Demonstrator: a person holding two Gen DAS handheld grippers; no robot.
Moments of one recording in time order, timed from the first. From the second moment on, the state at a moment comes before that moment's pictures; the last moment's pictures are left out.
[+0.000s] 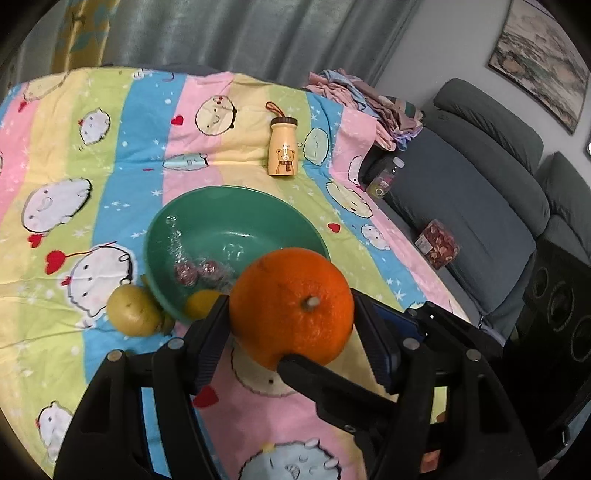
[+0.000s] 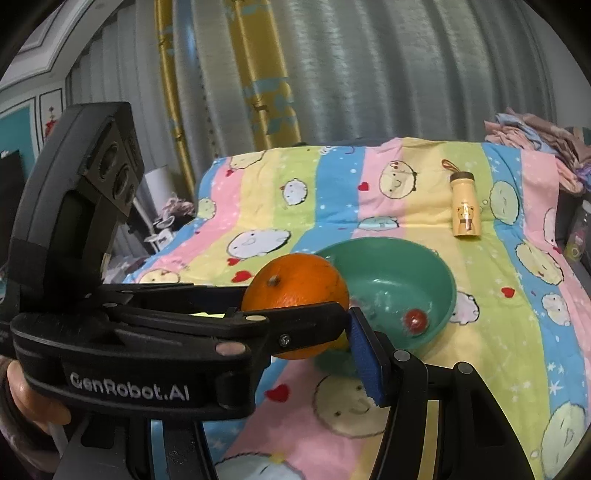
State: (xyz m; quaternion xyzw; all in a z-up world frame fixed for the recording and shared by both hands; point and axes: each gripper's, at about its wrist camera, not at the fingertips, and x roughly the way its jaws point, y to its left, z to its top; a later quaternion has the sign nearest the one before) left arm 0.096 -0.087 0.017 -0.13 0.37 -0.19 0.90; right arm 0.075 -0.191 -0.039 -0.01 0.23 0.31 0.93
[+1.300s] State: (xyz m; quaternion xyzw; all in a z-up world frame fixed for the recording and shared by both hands) left arm 0.217 -0.063 -0.016 -0.18 0.44 -0.18 0.86; right arm 0.193 -0.206 -0.052 -0.02 0.29 0.26 0.92
